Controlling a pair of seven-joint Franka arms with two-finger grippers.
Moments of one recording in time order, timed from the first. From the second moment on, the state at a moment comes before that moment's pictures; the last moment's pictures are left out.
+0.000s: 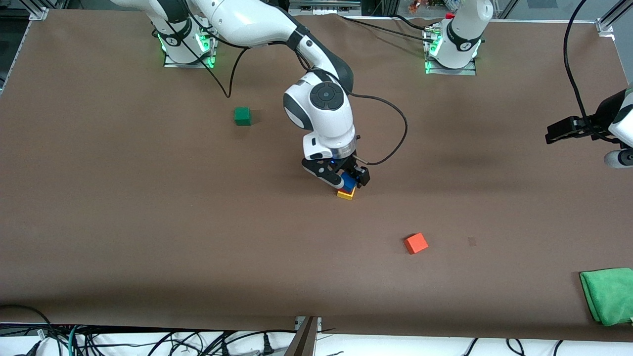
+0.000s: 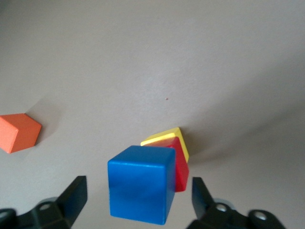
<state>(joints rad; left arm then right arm) 0.08 0.21 -0.08 -1.32 0.06 1.38 -0.10 0.89 0.92 -0.13 -1.03 0.10 2.22 1.43</state>
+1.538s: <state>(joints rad) 0.08 0.23 -0.08 -1.30 0.05 1.40 -0.10 0.35 0.02 -0.28 -1.64 0.07 1.62 0.10</state>
